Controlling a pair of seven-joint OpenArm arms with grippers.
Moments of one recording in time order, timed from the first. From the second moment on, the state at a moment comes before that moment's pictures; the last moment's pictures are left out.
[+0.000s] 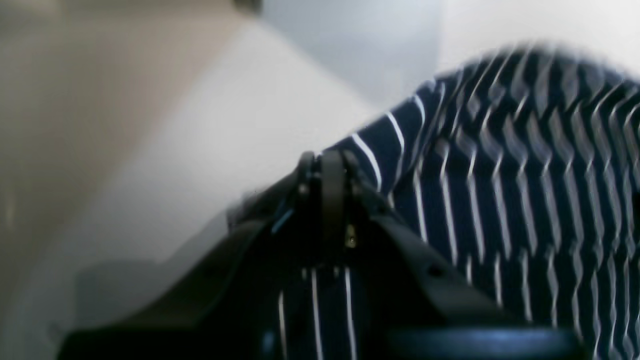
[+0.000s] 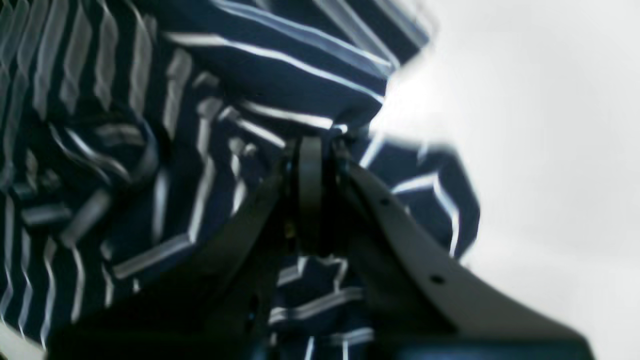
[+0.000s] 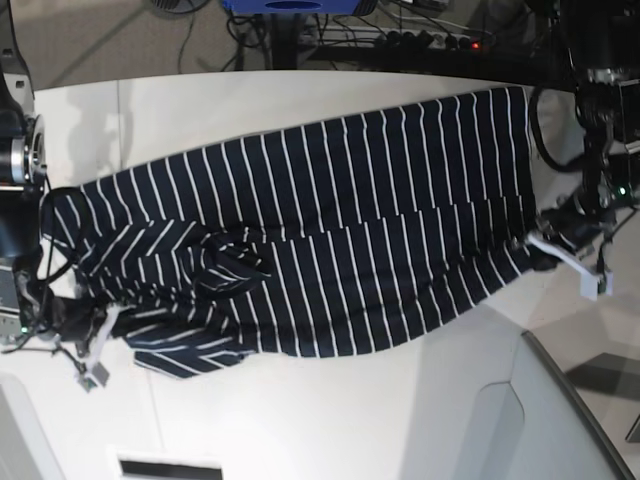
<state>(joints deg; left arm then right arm) 6.6 -26.7 -14.2 85.3 -34.7 -8.0 39.9 35.4 18.8 -2.1 31.3 7.6 39.9 -31.4</state>
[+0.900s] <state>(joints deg) 16.3 -20.0 -5.2 82.6 -15.5 -8.4 38.9 16.6 18.1 19.1 50.4 7.2 39.7 -46.4</state>
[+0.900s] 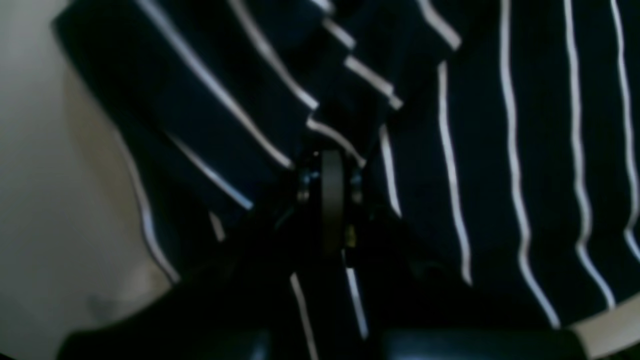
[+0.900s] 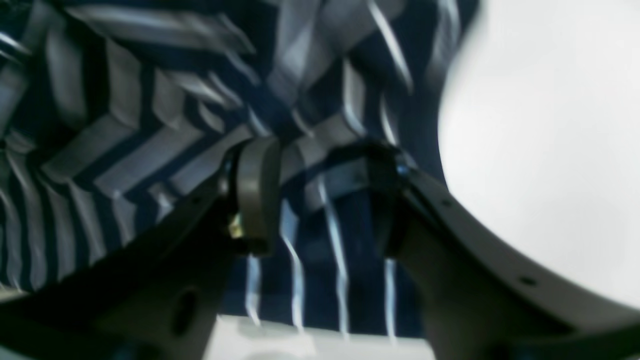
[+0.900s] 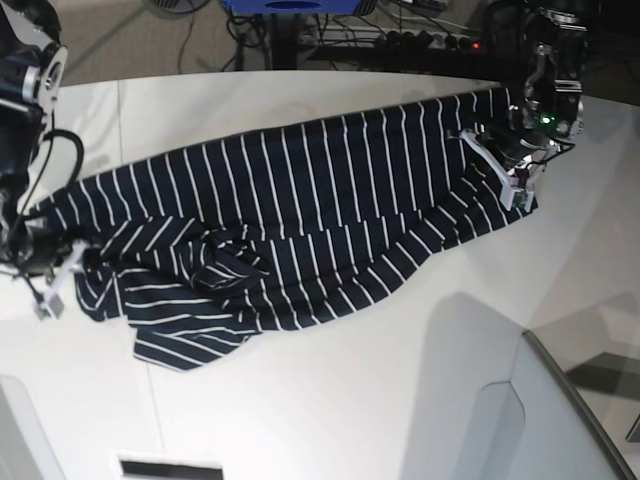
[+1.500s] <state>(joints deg) 7.0 -19.8 -5.5 72.7 -7.4 -8.6 36.7 4.4 16.3 19.4 55.5 11.6 40.8 -42.4</state>
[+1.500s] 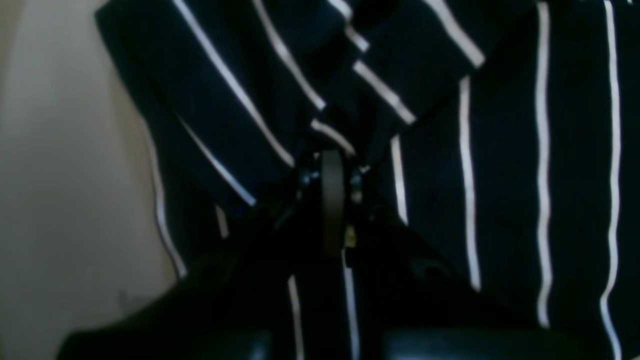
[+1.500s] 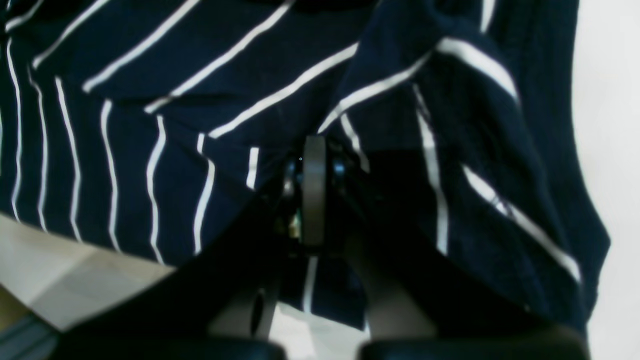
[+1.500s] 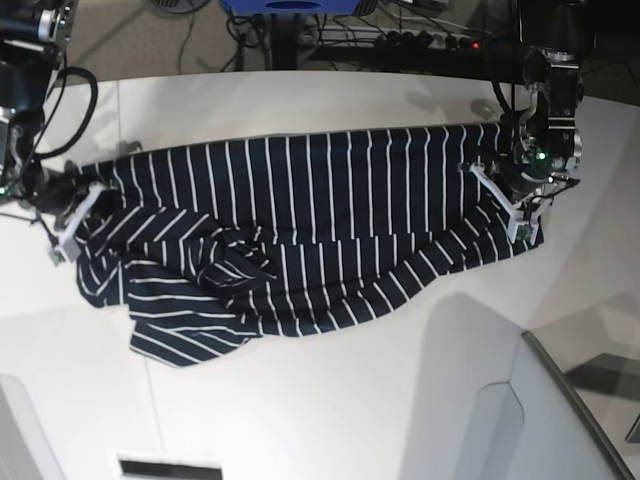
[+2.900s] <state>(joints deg) 3.4 -20.3 1.7 72.5 -6.7 -7.8 37.6 32.6 15.2 23.2 29.3 7.7 37.4 -38.1</state>
